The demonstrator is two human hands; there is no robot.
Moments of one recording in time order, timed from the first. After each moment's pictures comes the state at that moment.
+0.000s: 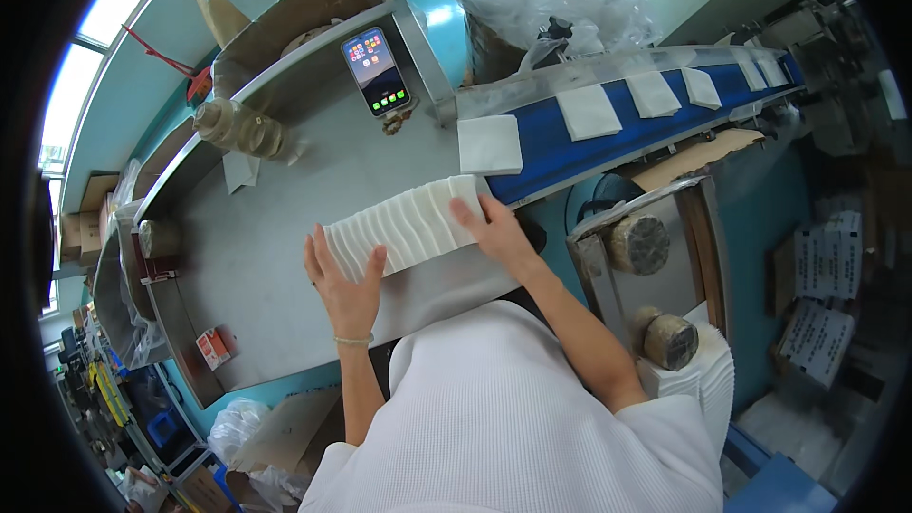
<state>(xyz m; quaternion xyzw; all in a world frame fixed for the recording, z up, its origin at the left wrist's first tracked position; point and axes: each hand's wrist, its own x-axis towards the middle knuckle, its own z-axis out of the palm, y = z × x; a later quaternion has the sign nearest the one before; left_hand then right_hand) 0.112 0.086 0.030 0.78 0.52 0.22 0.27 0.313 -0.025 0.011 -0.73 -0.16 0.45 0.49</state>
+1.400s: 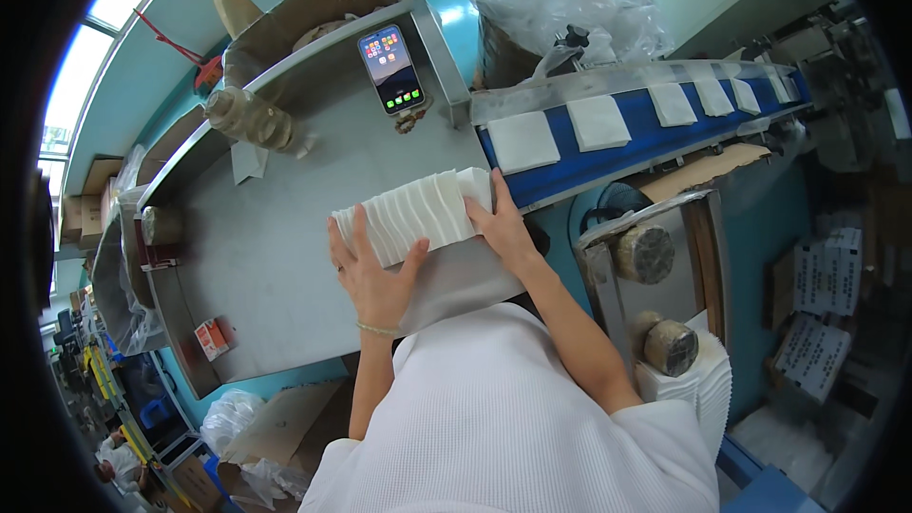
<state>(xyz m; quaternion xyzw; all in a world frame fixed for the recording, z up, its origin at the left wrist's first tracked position) 0.141 0.072 0.037 0.81 0.51 0.17 0.23 0.314 -0.011 -0.006 -0.68 -0.05 0.47 0.56</state>
